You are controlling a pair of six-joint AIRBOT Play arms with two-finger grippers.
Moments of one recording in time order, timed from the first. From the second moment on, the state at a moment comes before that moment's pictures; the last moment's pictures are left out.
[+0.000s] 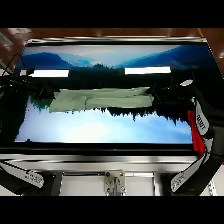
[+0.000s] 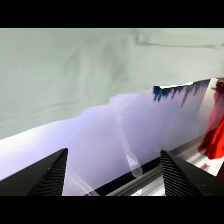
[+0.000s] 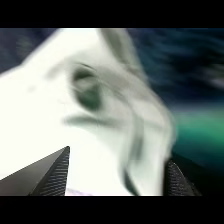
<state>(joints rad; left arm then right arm) 0.31 -1.79 1.63 0.74 -1.55 -1.35 -0.16 -1.97 1.50 -0.70 1.05 1.39</state>
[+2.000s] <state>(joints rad) -0.13 -1.76 1.63 0.24 -0.96 -1.17 0.25 -1.32 1.50 -0.99 1.19 1.58</state>
